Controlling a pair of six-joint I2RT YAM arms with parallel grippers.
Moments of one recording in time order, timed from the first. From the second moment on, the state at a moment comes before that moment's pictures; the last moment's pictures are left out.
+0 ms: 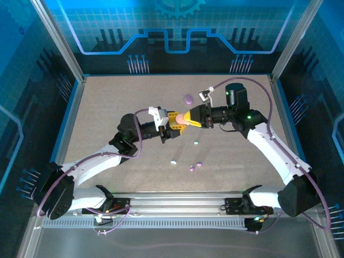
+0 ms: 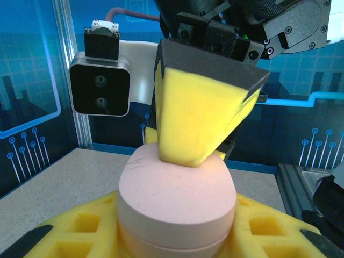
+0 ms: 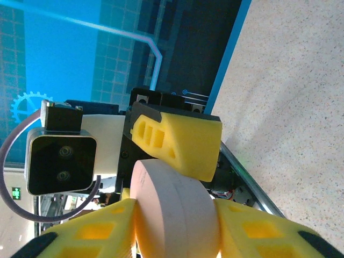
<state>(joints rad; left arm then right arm) -0.61 1.26 0.70 0.68 0.62 -0.06 0.39 1.28 1.15 -0.35 -1.08 0.84</state>
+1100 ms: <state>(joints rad) -0.61 1.09 0.66 0.47 0.30 0.04 0.29 1.41 1.04 -0.19 -0.82 0.92</state>
